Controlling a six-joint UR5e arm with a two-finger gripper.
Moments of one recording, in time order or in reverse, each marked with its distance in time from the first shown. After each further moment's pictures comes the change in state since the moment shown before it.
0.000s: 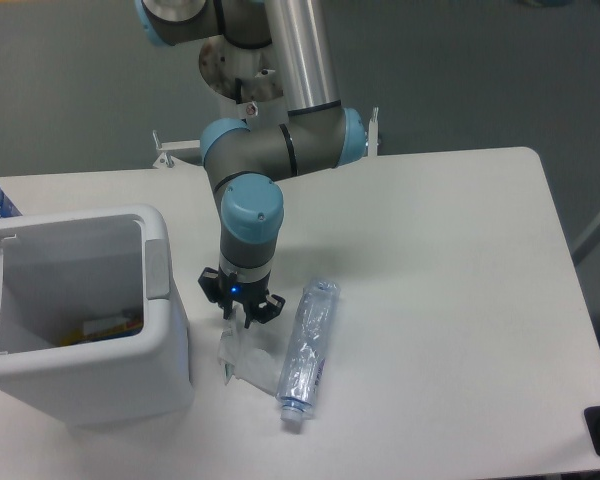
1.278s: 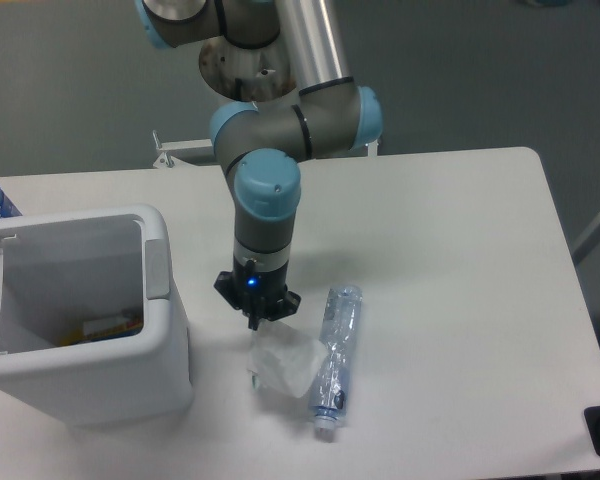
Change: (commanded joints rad) arm 0.095 0.087 0.122 -0.002 -0.064 -0.002
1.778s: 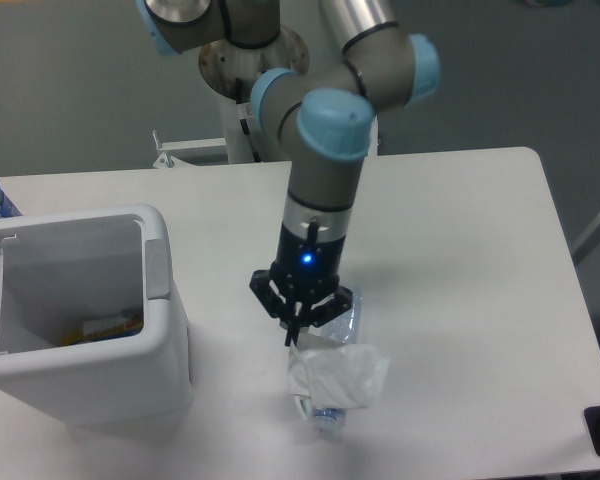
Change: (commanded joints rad) arm 0.078 0.038 0.206 0.000 -0.194 -0.201
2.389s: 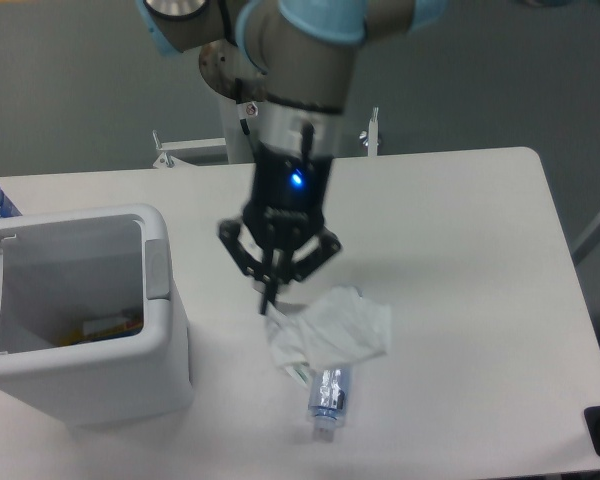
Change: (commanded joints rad) arm -0.138 0.196 -0.024 -0.003 -0.029 -0.471
